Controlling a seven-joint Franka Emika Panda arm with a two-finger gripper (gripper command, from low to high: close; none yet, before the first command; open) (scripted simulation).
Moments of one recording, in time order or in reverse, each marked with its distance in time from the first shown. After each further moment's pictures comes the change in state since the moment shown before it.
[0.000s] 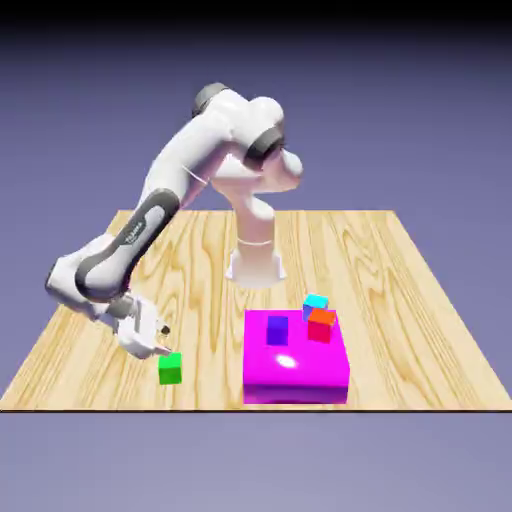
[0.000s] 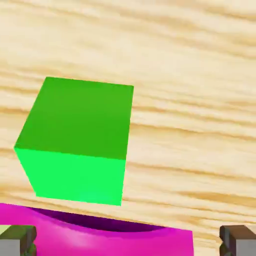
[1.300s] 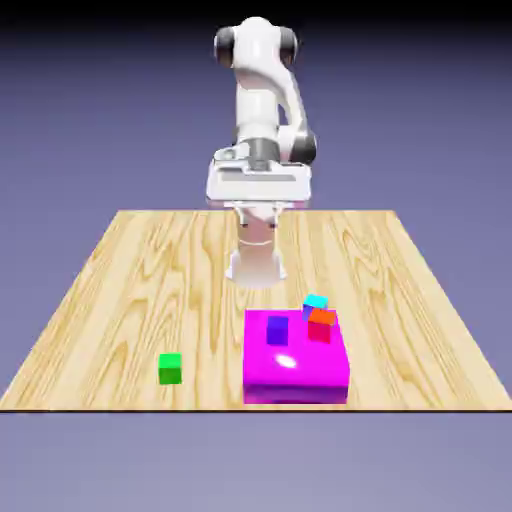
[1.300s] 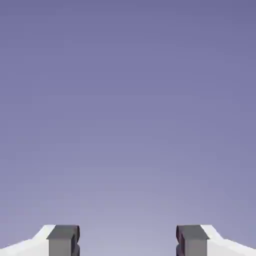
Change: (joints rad) arm -0.079 -1.413 0.873 -0.854 -1.066 1.593 -0.084
